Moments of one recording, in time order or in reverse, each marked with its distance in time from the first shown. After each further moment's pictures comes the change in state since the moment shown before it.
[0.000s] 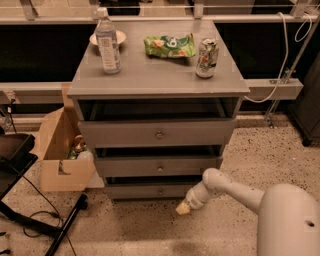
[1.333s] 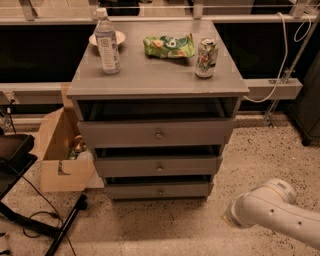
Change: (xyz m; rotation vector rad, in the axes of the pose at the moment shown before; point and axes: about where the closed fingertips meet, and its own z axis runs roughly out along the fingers) arm 0.086 0.113 -0.246 0.520 0.152 -0.003
